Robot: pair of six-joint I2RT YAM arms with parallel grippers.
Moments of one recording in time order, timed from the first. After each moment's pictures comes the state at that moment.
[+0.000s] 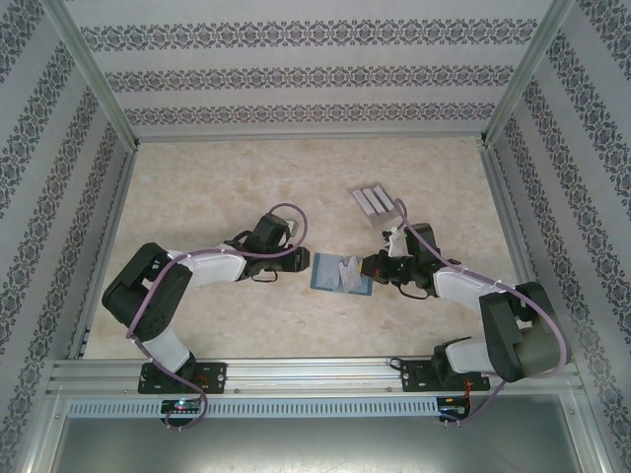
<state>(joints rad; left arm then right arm) -0.59 1.68 0.81 -0.01 0.20 -0.53 0.24 1.35 0.46 0.02 -0.73 0.66</state>
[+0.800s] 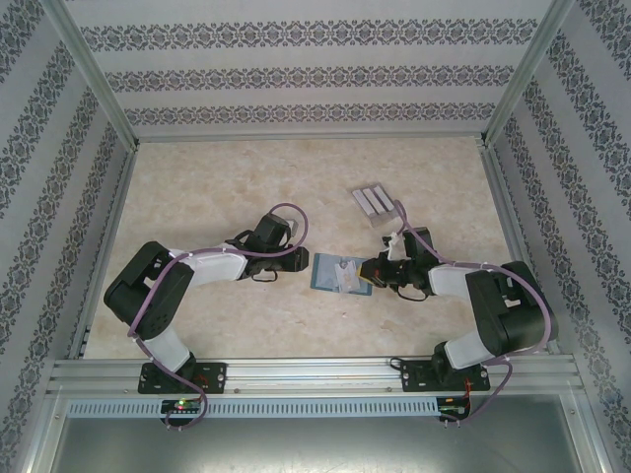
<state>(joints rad) -0.59 1.69 0.82 -0.03 0.17 -0.53 0.22 1.50 0.43 0.15 -0.77 0.75</state>
